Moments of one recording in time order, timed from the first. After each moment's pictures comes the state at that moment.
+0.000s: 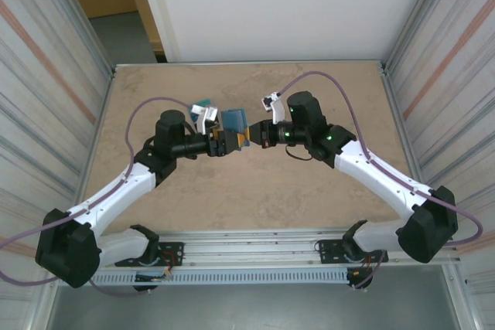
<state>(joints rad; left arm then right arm) -0.50 1.16 0.76 0.07 0.68 -0.60 0.69 1.30 1.11 -0.28 -0.46 0.54</state>
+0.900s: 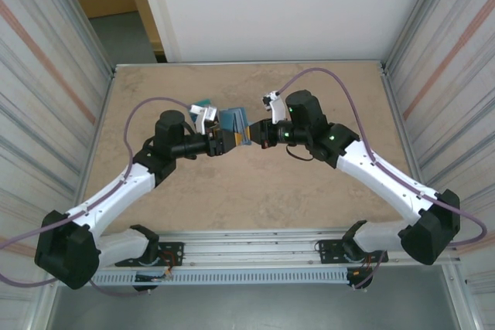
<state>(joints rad) -0.50 1.14 0.76 0.06 0.65 -0.60 0.72 1.28 1.16 -0.38 -0.37 0.49</state>
